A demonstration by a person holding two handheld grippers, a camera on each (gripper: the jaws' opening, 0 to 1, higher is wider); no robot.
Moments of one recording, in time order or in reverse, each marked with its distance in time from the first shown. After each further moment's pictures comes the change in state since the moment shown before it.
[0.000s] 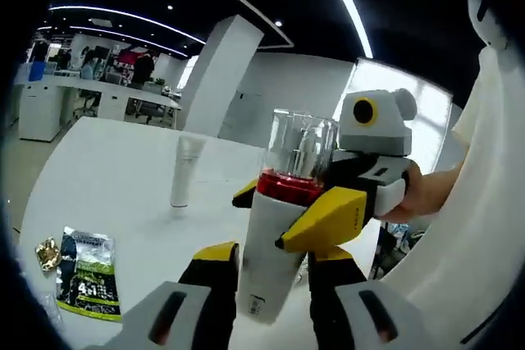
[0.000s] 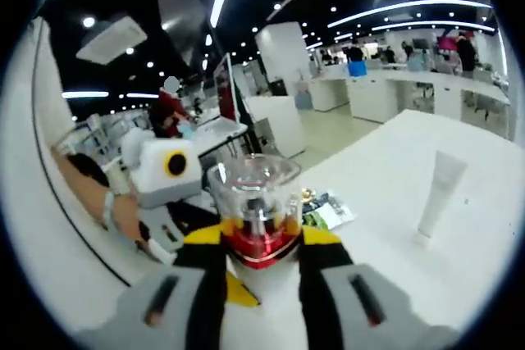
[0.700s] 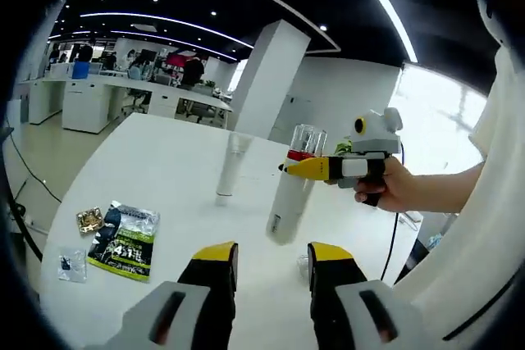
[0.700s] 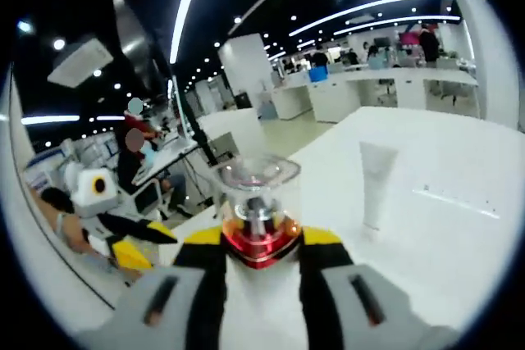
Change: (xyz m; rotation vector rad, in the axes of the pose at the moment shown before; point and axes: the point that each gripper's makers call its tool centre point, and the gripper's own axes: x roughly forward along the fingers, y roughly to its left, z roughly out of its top) left arm -0.035 0.008 -0.014 -0.076 -0.056 0.252; right arm -0.034 -0.092 -0.004 0.095 -0.058 -0.159
